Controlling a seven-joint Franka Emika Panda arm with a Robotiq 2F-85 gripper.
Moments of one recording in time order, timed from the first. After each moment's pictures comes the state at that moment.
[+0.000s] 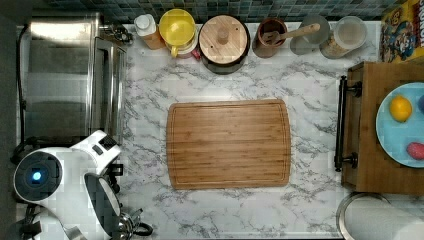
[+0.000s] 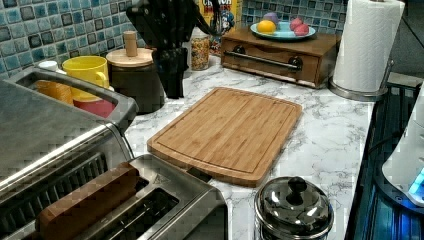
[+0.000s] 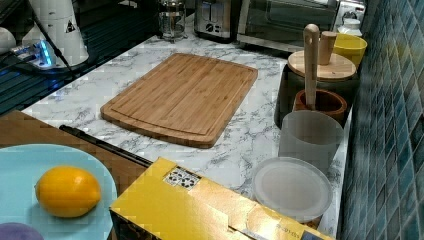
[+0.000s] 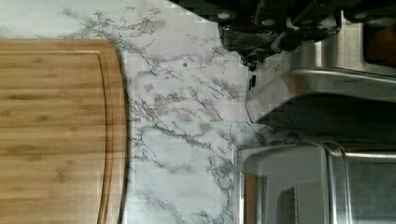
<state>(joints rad) 0.23 -0.09 0.37 -2.13 0.19 0.44 -0.25</state>
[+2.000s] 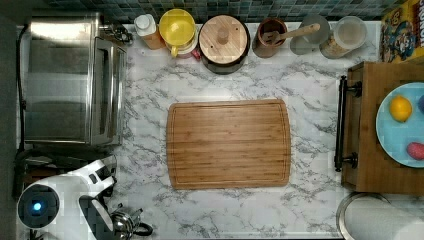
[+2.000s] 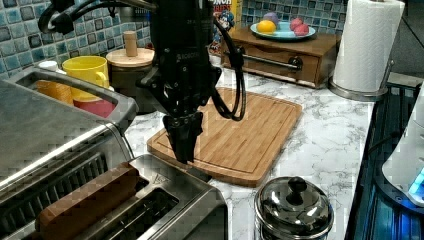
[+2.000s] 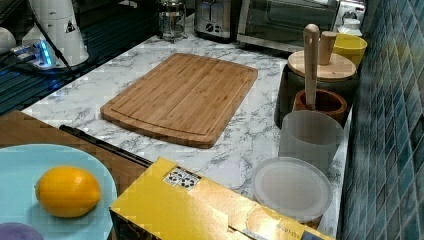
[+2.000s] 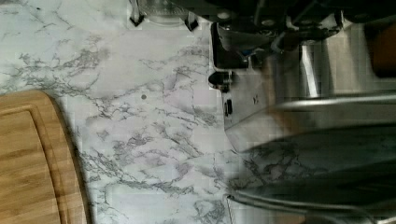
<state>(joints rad) 0.25 -0.07 0.48 -2.29 0.23 0.70 0.06</state>
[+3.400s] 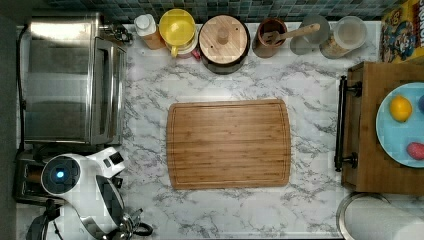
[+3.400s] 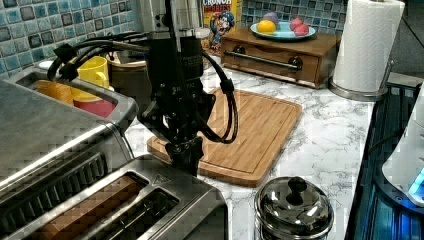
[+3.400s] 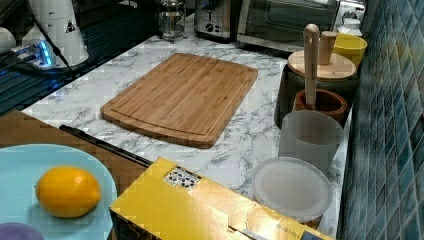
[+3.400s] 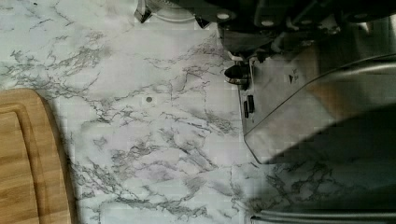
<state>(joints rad) 0.22 0.07 0.48 -2.27 0.26 0.68 -0.04</state>
